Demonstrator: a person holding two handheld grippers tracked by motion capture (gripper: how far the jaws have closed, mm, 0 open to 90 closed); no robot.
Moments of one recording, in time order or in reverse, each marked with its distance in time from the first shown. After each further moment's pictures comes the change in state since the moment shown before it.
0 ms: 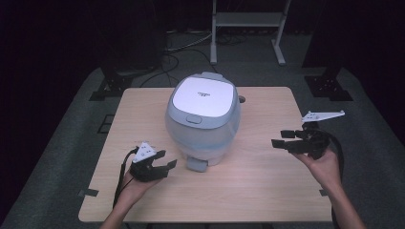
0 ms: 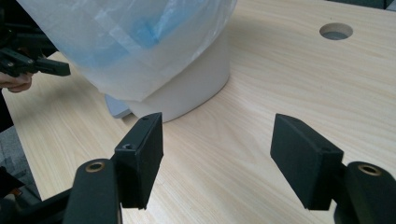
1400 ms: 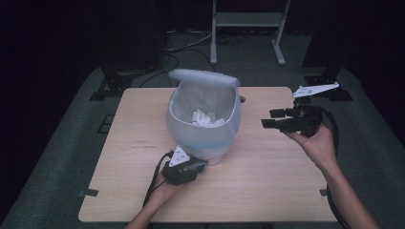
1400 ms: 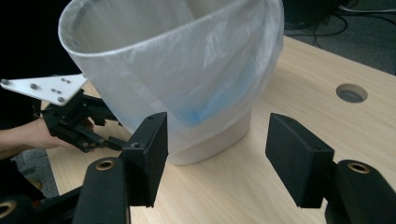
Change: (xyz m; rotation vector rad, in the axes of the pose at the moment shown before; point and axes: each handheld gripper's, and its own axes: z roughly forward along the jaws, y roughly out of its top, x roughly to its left) left arm -0.060 0.004 0.067 0.011 -0.128 0.076; right arm 0.028 0.074 -0.007 -0.022 0.052 -0.093
